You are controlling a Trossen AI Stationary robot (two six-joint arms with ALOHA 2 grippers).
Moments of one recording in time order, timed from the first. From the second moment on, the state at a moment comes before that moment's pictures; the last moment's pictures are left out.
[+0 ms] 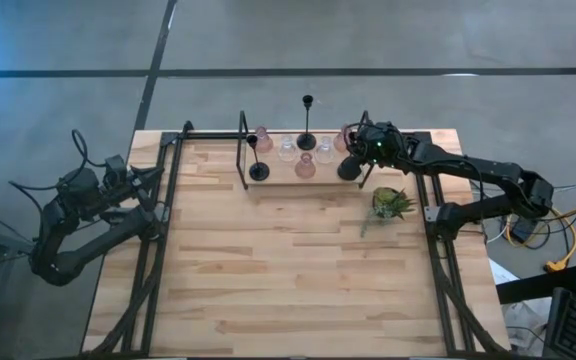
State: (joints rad) left arm 0.61 0.02 0.71 -0.91 -0.09 -0.19; right arm -0.50 1.23 0.85 -0.29 0.21 0.20
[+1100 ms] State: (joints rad) left arm 0.61 0.02 0.71 -0.91 -0.09 -0.19; right arm -0.50 1.21 0.85 -0.36 0.21 0.20
